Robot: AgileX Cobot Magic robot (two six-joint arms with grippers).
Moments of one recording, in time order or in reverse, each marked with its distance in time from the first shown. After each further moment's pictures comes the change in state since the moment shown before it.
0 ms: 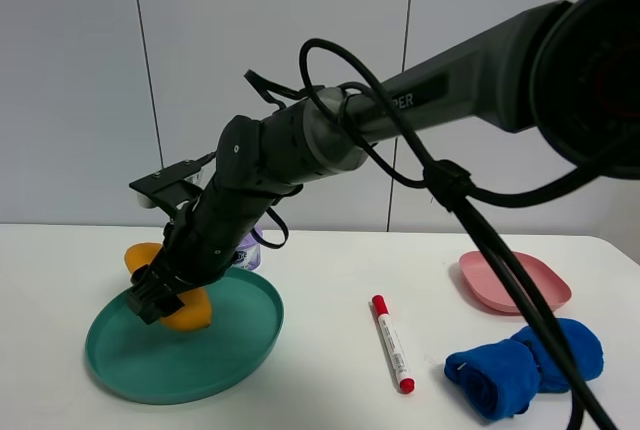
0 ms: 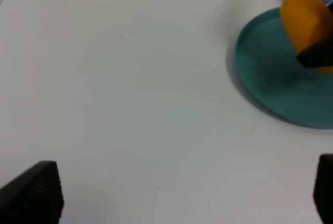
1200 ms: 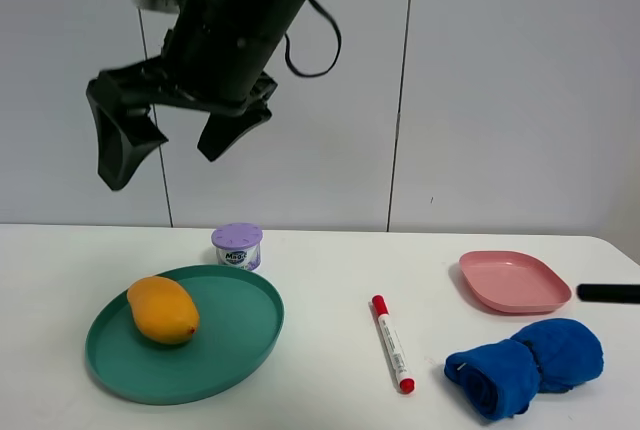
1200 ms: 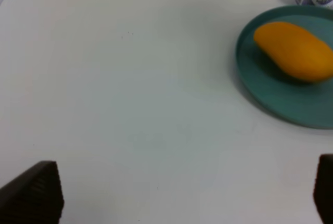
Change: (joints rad) left arm 0.000 0.000 0.000 0.000 0.000 0.000; right arm 0.022 -0.424 0.000 -0.087 0.424 0.230
